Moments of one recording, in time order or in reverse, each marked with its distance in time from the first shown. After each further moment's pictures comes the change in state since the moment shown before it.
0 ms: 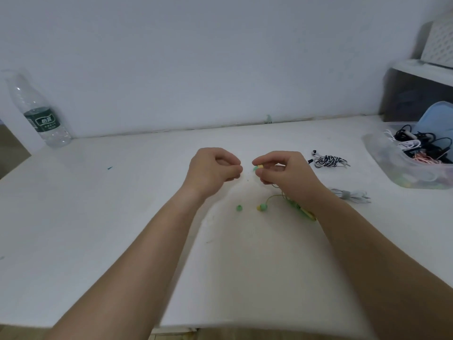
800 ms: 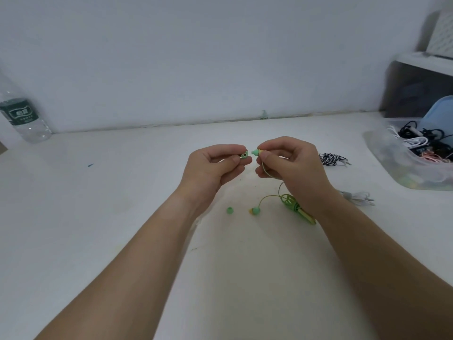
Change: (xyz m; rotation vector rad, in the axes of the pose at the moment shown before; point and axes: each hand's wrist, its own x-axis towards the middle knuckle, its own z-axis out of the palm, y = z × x) left_hand 0.009 -0.015 0.025 -0.661 -0.112 0.021; right_hand 0.002 0.000 -0.005 0.250 0.123 -0.096
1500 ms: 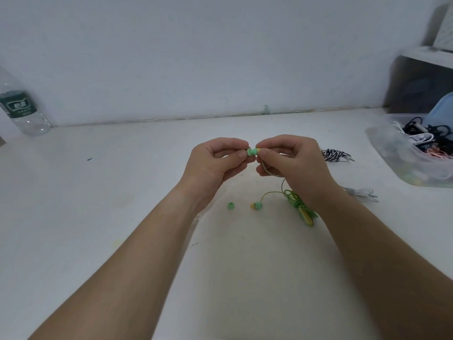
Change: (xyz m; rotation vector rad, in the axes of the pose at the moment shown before) left_hand -0.001 0.000 0.002 0.008 -0.038 -0.009; right_hand -0.001 -0.003 0.001 -0.050 -0.043 0.011
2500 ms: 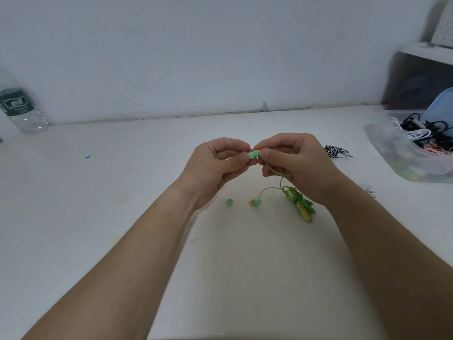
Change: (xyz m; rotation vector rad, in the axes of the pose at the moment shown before) left_hand -0.002 0.001 -0.002 -0.052 -0.126 -0.051; right_hand 0.002 0.000 -0.013 0.114 -0.195 0.044
